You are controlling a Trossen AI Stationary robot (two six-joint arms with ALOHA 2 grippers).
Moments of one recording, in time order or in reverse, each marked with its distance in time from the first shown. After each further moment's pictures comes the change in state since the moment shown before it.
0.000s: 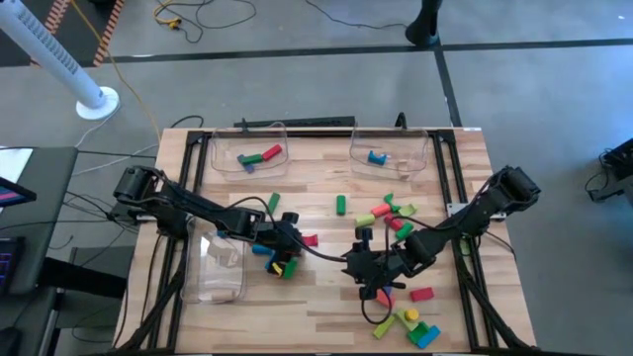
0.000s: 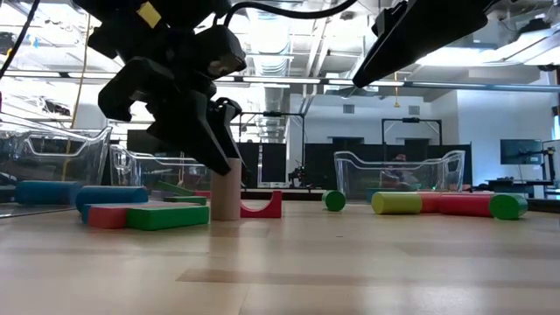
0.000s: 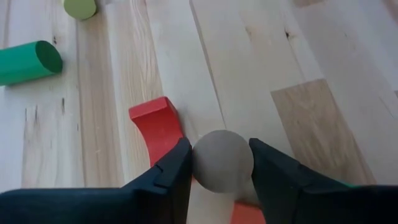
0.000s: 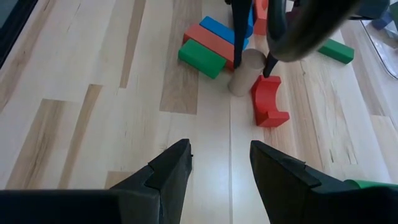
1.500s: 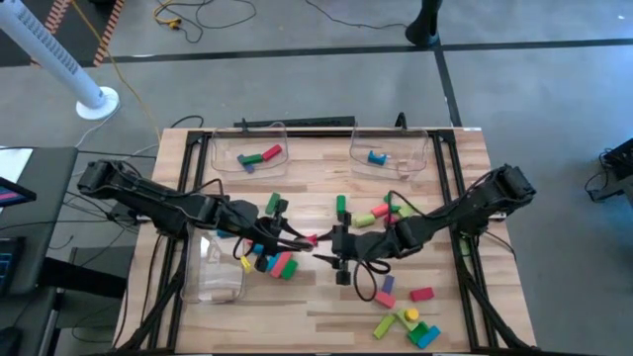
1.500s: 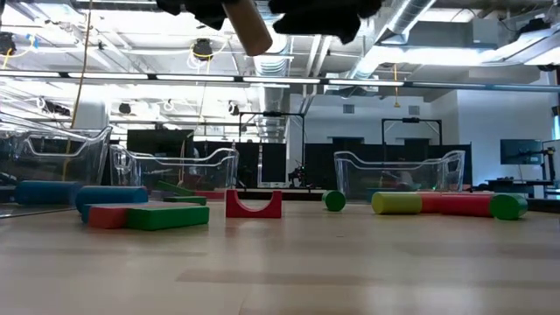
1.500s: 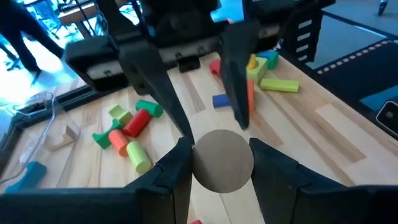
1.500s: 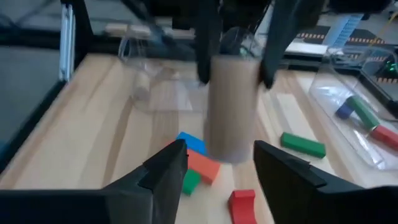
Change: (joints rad) left arm -0.036 -0.364 0.000 0.103 0.035 0.160; right arm -0.141 0.035 -0.003 0.460 -0.027 -0.166
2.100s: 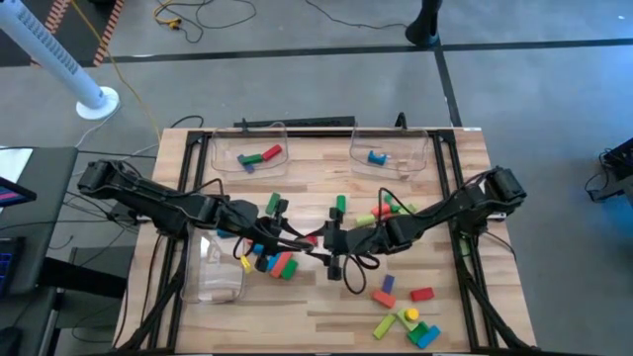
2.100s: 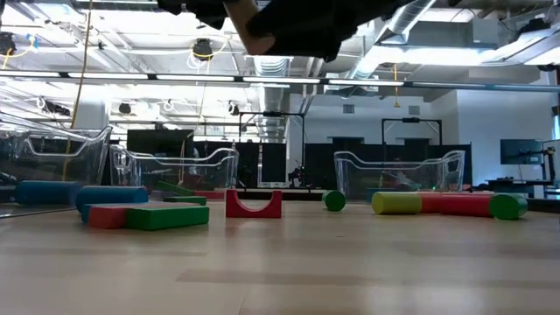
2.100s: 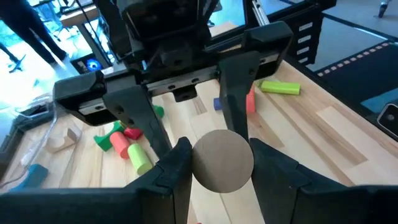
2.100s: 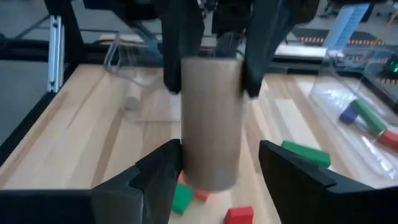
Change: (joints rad) left arm 0.000 0.000 0.000 0.014 0.000 0.001; right arm -0.055 0.064 0.000 0.115 -0.056 -0.014
